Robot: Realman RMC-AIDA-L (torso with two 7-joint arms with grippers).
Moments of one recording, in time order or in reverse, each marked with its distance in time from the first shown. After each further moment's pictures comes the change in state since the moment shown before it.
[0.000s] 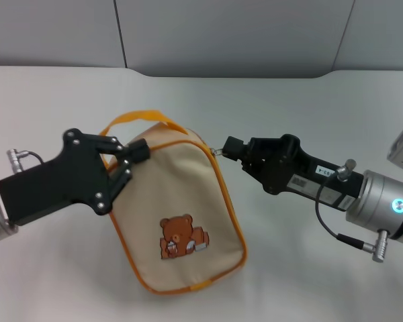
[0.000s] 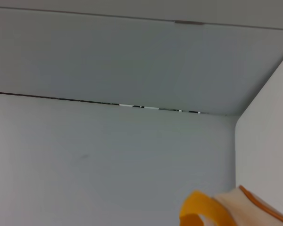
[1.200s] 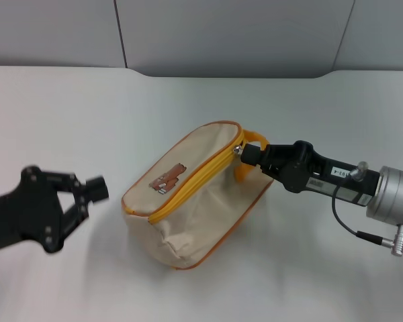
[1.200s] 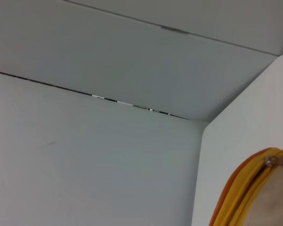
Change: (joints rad) left arm 0.060 0.087 -0.067 0.000 0.150 0.075 -0.230; right arm -0.032 -0.008 -0.087 -0.147 -0.005 0.027 -0.002
